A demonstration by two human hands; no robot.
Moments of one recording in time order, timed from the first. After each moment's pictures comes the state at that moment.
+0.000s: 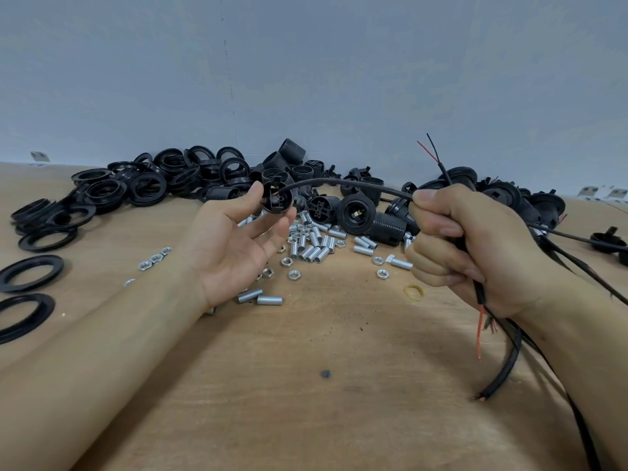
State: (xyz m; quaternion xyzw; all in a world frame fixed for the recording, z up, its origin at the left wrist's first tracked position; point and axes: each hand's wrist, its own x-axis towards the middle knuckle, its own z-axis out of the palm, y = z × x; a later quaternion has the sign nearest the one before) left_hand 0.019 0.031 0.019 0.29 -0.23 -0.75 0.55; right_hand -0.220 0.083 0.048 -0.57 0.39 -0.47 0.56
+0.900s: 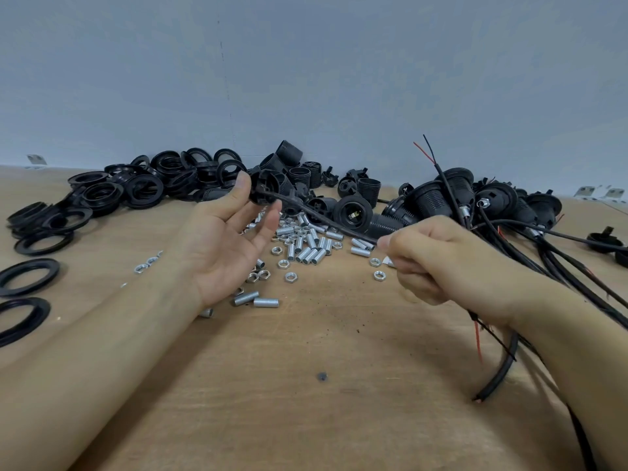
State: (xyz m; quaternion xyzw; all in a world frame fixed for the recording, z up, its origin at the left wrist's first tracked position) left_hand 0.020 0.025 0.017 0.28 -0.23 -0.71 0.61; right_hand -0.220 0.082 0.037 -0.71 0.49 -0.30 0.41
